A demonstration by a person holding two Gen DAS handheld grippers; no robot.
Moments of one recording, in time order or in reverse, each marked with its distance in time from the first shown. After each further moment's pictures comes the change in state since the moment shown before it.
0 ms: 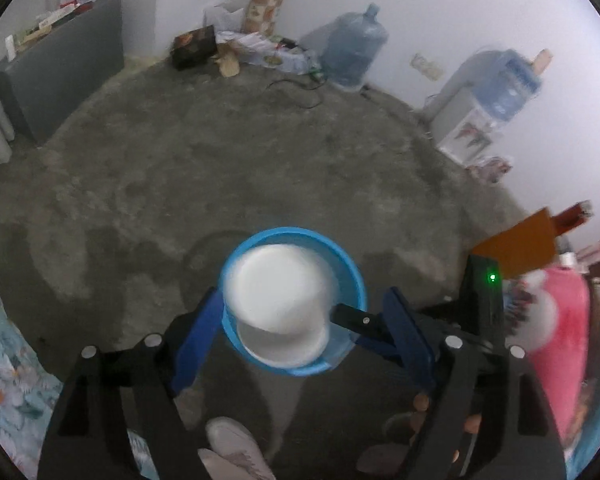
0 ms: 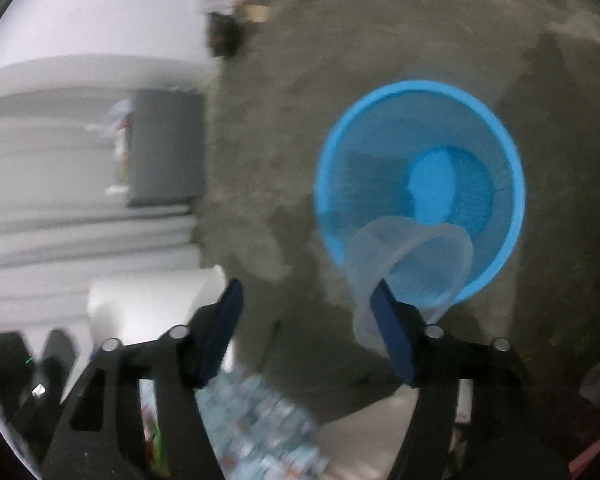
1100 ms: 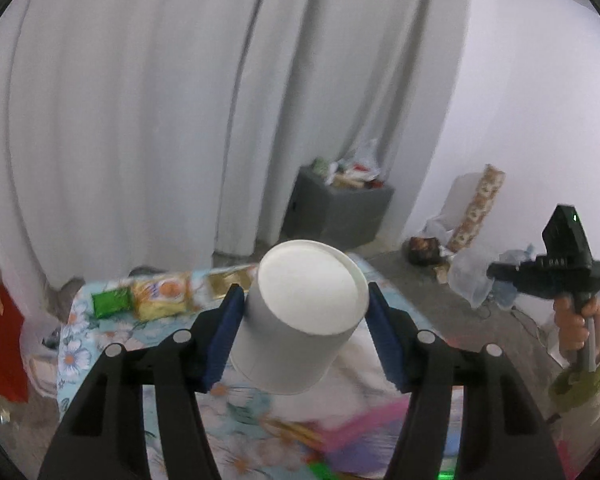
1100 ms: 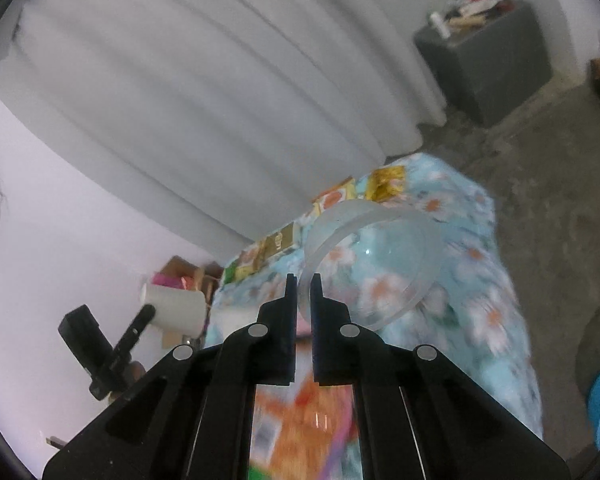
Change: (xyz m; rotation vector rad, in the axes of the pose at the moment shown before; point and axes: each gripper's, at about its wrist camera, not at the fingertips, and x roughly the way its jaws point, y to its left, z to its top) left arm -0.490 0.376 -0.318 -0.380 -0.751 0.439; right arm -0.002 0.384 -0.325 -1.056 0.259 0.326
